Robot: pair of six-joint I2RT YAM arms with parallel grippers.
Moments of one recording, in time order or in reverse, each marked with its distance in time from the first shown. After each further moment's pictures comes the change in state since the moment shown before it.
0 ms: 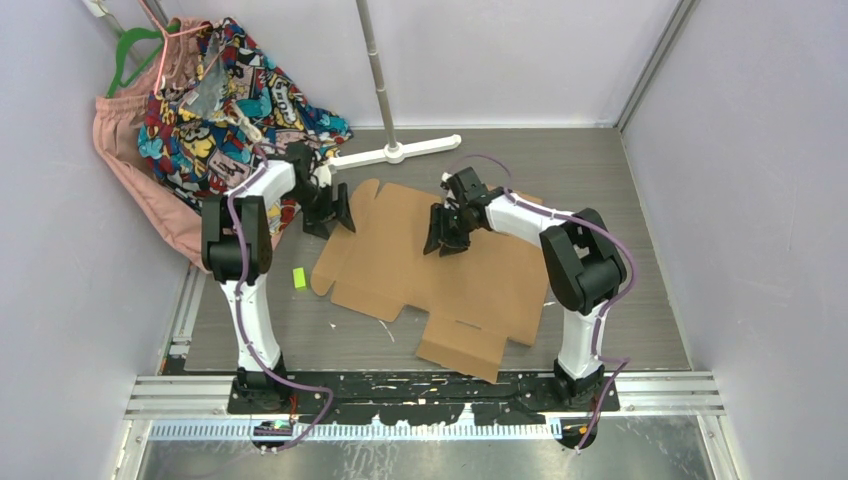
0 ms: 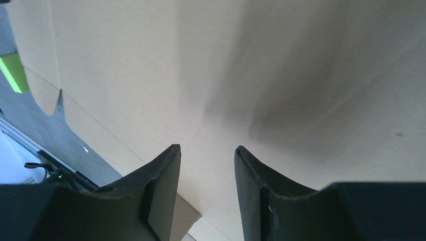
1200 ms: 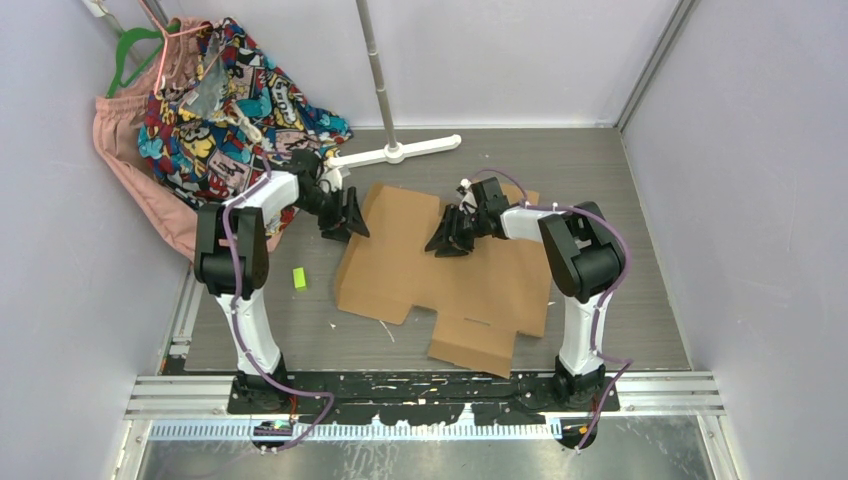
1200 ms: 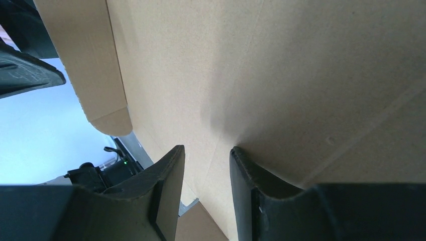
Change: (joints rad) left arm -0.051 -0.133 -0.176 0.121 0.264 -0.023; right arm -0.133 0.073 -0.195 0.381 -0.325 0.171
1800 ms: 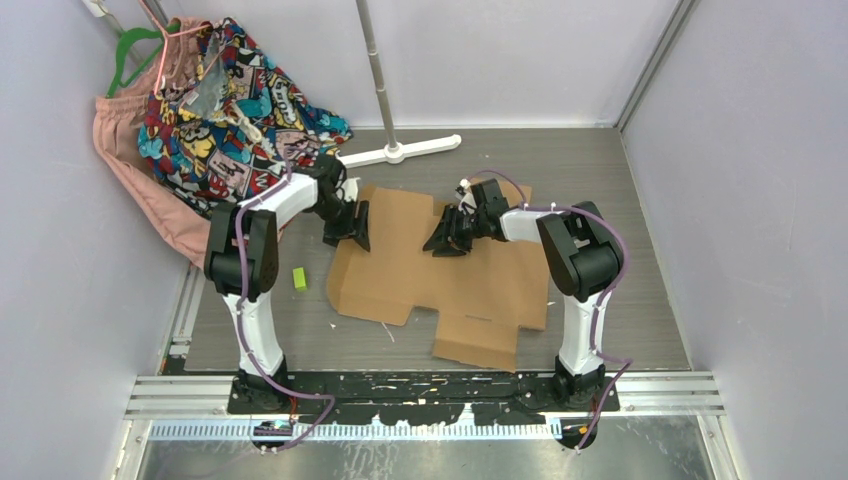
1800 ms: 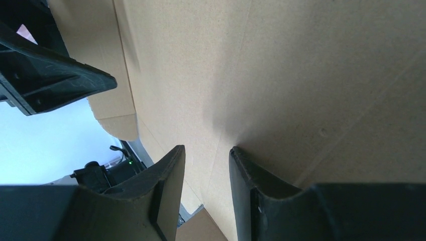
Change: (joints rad) left arm -0.112 0.002 0.000 -0.051 -0.306 0.037; right arm 0.002 0.011 -0.019 0.068 -0.024 0.026
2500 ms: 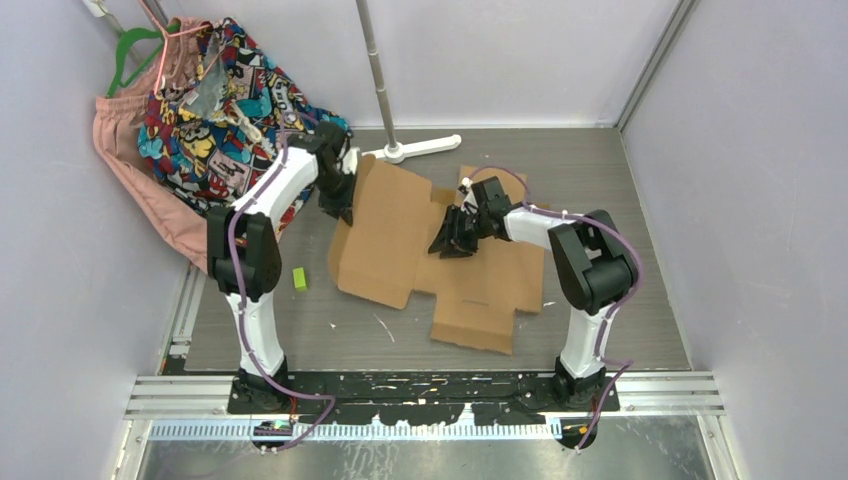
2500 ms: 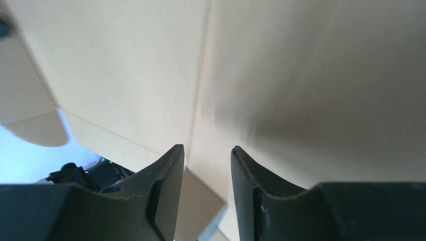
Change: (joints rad) left arm -0.028 0.022 0.247 -0.224 -0.193 0.016; right arm 0.011 -0.083 -0.014 -0.104 0.085 -0.052
